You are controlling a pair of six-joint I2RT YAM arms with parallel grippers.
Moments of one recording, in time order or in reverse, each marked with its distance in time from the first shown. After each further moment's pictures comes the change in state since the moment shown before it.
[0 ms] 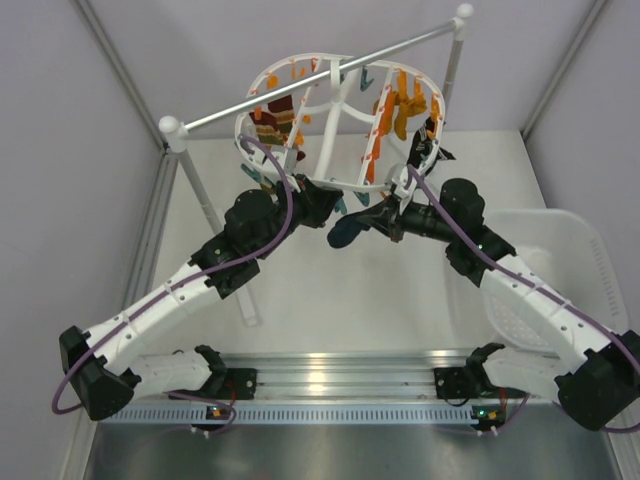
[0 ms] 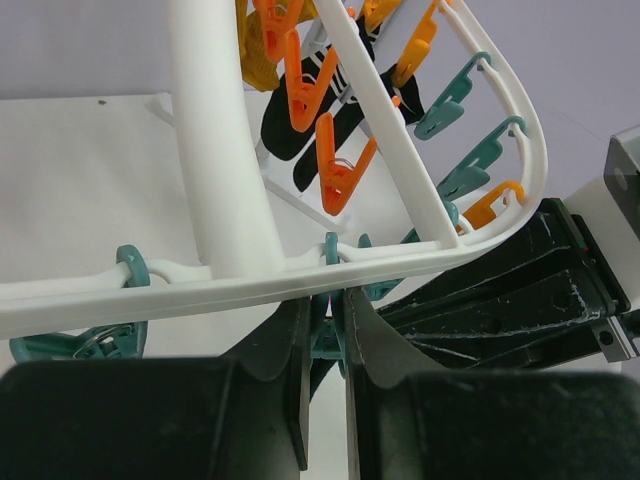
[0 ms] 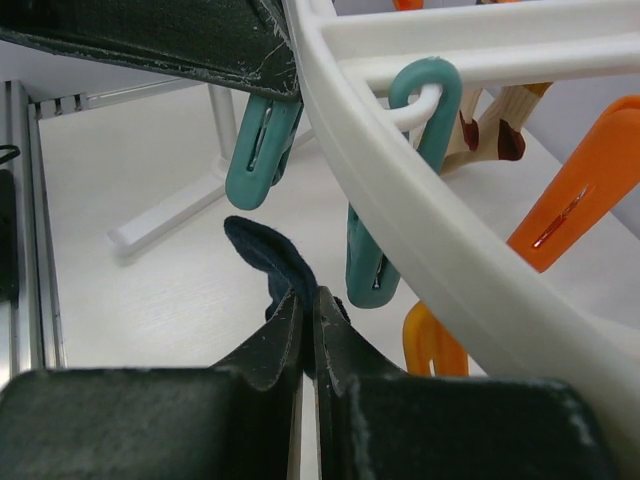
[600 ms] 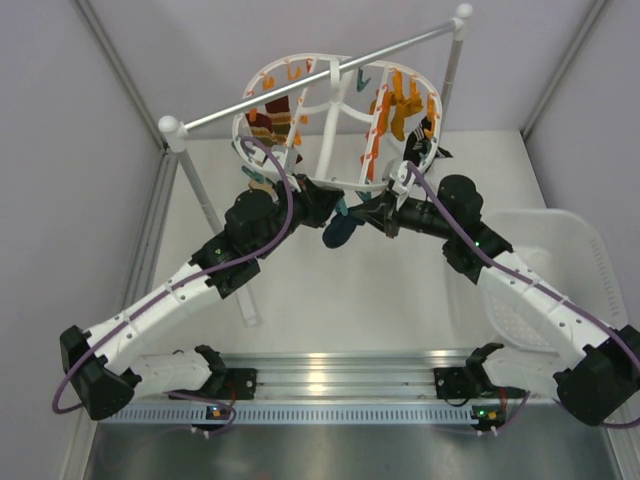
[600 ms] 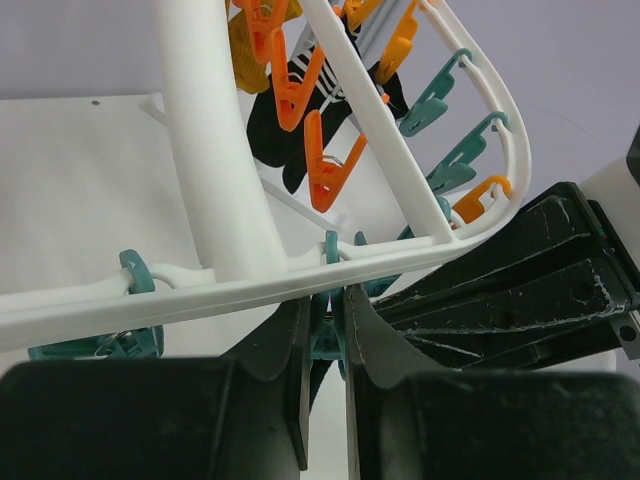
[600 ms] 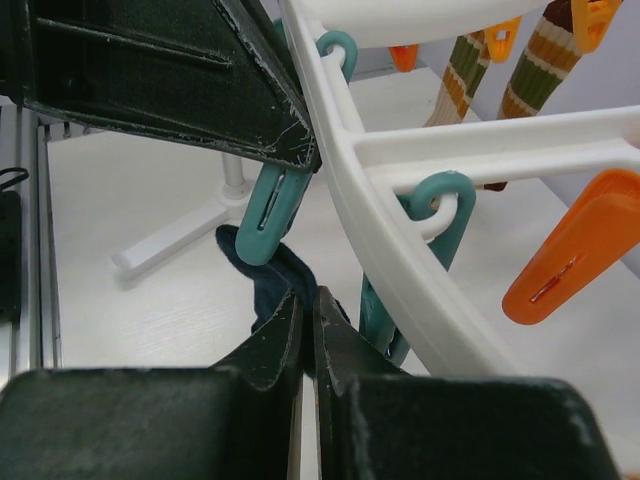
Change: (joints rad) left arm 0.001 0.003 0.000 0.007 0.012 -0.005; right arm 0.022 0.026 0.028 0.052 0.005 0.013
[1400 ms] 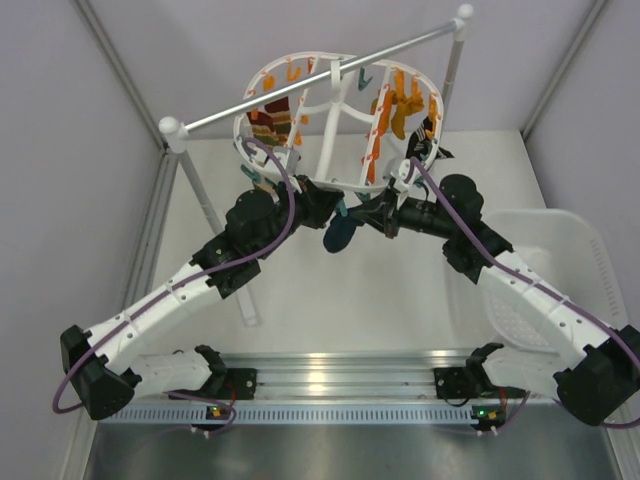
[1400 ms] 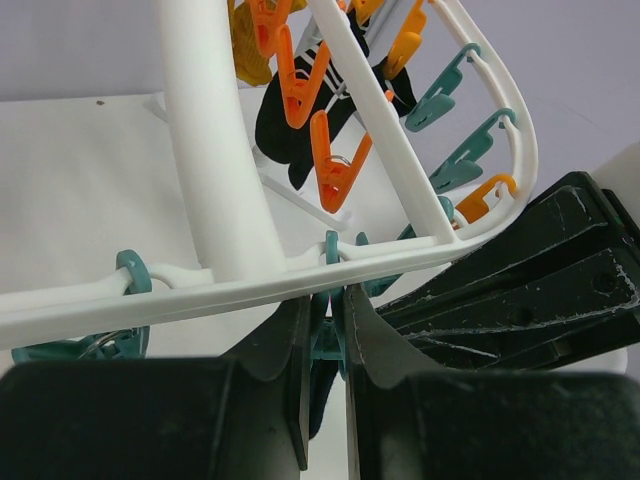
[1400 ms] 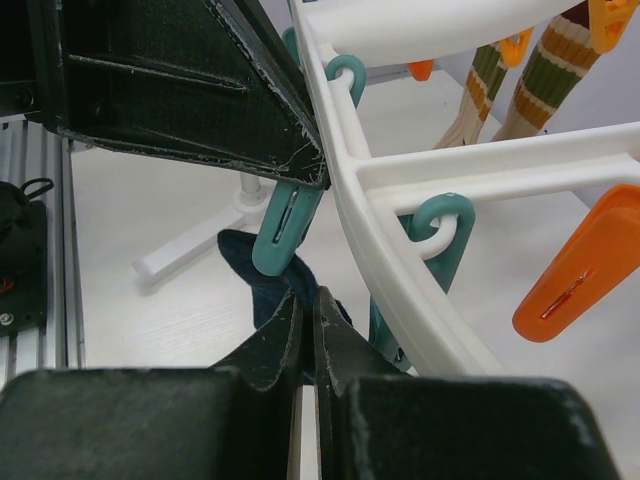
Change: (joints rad) left arm 0.000 0.002 -0.006 0.000 0.002 0.016; right arm 0.005 0.003 0.012 0.006 -0.019 0.048
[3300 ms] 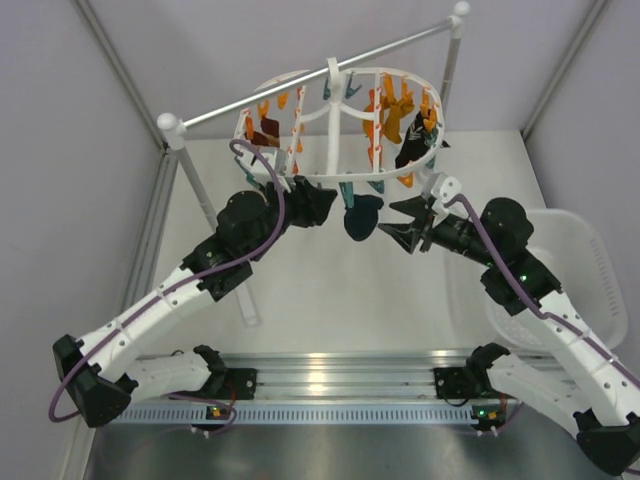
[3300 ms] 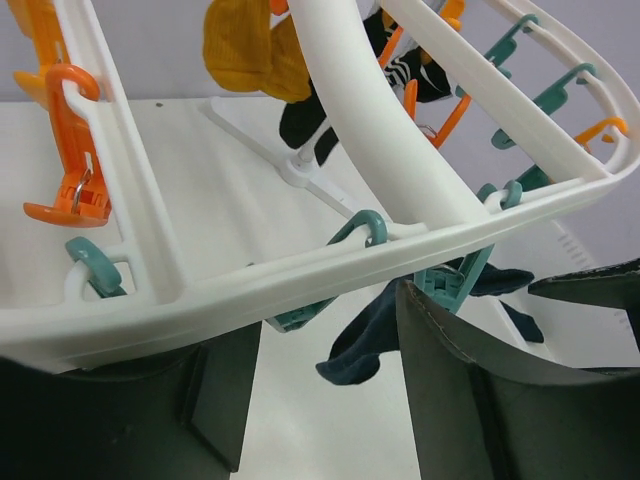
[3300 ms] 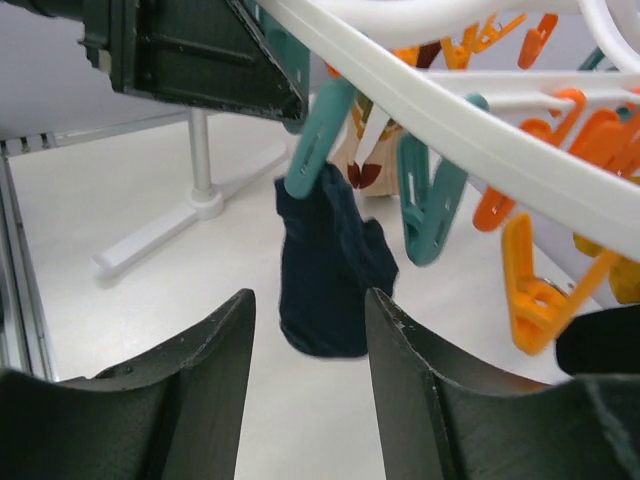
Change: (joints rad) left arm 0.025 -0.047 -0.007 -0.059 -0.076 0.018; right arm -0.014 -0.280 -0.024 -0.191 0.135 -0.066
